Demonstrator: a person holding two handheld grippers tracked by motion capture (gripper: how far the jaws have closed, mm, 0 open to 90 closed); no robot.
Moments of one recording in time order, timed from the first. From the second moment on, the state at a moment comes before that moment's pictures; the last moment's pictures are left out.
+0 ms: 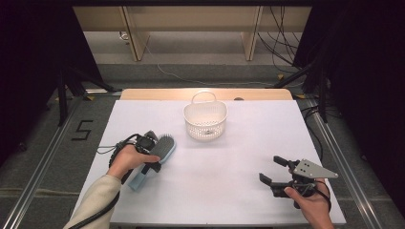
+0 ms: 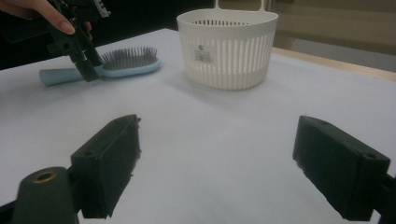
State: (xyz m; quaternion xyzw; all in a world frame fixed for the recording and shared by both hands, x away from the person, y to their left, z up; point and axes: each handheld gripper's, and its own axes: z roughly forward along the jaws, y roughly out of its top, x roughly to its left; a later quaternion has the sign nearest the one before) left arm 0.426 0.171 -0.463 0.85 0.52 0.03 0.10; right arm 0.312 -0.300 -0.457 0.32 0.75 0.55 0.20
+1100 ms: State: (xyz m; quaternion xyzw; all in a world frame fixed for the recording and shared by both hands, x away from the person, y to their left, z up) left arm 0.433 0.165 -0.463 0.85 0.52 0.03 0.06; right arm 0.313 -0.299 -0.458 0.32 0.75 0.54 0.19
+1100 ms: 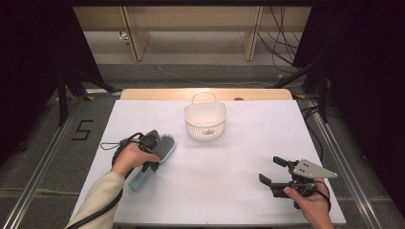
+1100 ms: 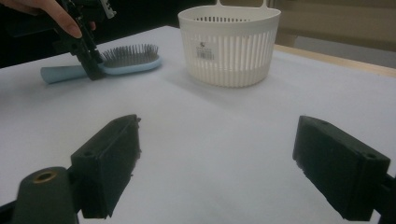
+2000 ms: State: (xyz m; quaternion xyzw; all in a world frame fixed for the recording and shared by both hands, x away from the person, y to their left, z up) left arm 0.433 0.161 -0.461 0.85 0.52 0.03 0.05; right arm 0.313 -0.299 -0.458 0.32 0.75 0.54 0.19
